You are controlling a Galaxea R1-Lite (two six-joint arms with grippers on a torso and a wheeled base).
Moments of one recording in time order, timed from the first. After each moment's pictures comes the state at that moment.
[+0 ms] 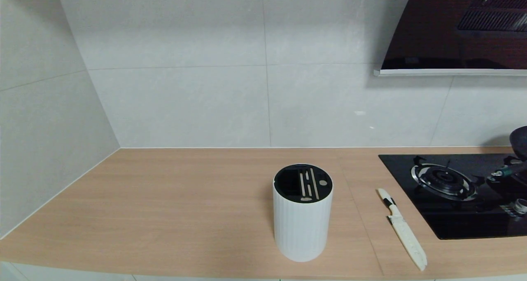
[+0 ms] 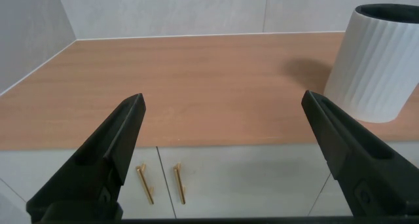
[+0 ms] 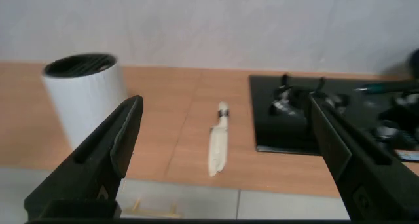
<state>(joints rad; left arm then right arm) 0.00 0.00 0.00 0.00 -0.03 0.01 0.03 0.19 -0.24 0.01 0.07 0.00</state>
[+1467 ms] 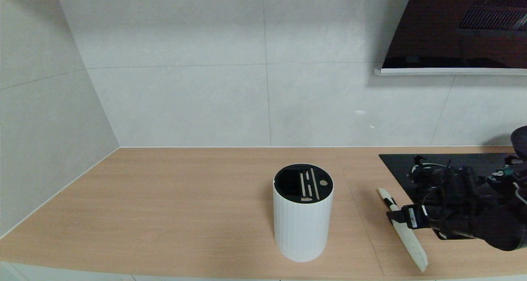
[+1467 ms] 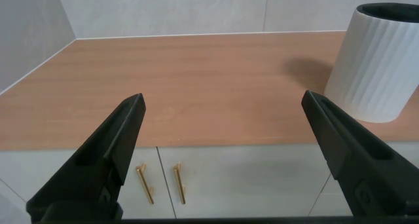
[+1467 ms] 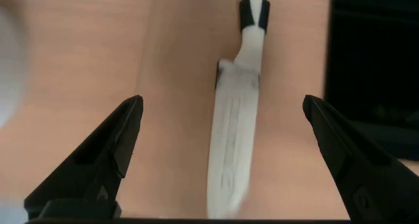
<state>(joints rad) 0.00 0.00 0.00 0.00 -0.03 0.01 0.11 2.03 -0.58 -0.72 -0.02 -0.02</state>
